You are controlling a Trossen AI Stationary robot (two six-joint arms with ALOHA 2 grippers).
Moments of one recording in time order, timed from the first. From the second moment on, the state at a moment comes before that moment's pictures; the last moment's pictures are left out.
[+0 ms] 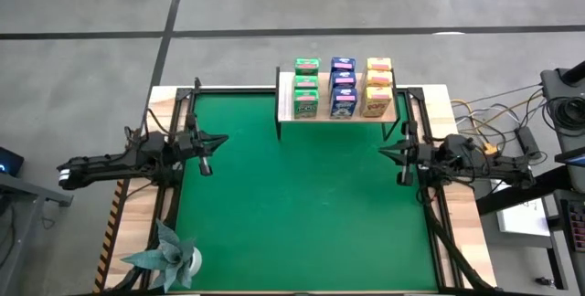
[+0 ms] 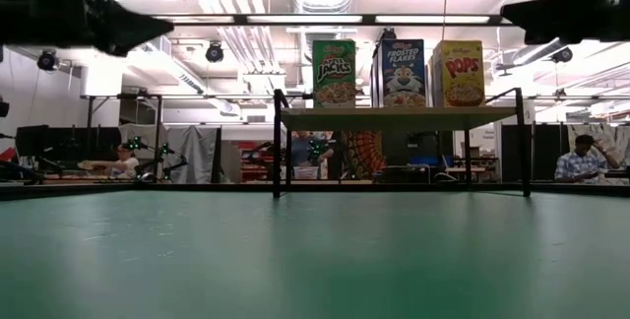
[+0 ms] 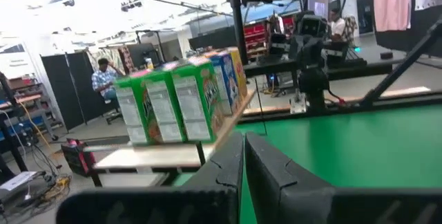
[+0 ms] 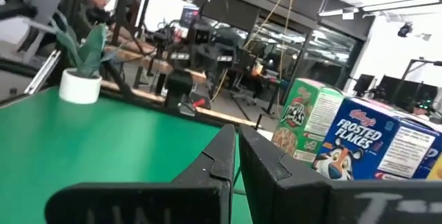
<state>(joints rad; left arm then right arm) 0.14 0.15 0.13 0.16 -0.14 0.24 -0.07 0.00 0.13 0.00 -0.01 -0.34</state>
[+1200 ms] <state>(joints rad) 0.14 0.12 0.02 0.24 -0.07 -0.01 -0.07 0.05 0.04 0.05 0.00 -0.32</state>
